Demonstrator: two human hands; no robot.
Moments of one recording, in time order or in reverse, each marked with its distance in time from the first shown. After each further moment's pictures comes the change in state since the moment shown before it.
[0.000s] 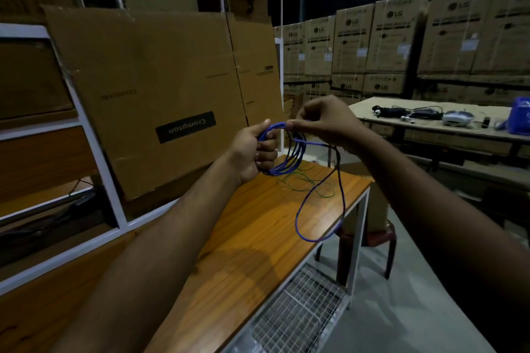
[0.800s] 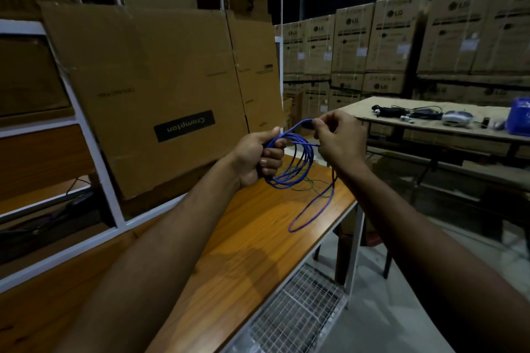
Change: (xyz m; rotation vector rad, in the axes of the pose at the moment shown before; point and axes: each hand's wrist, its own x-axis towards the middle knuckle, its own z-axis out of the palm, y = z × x) left_hand -0.002 -0.005 0.006 0.090 -0.049 -0.122; right_hand -0.019 0.026 0.040 0.007 0.582 0.182
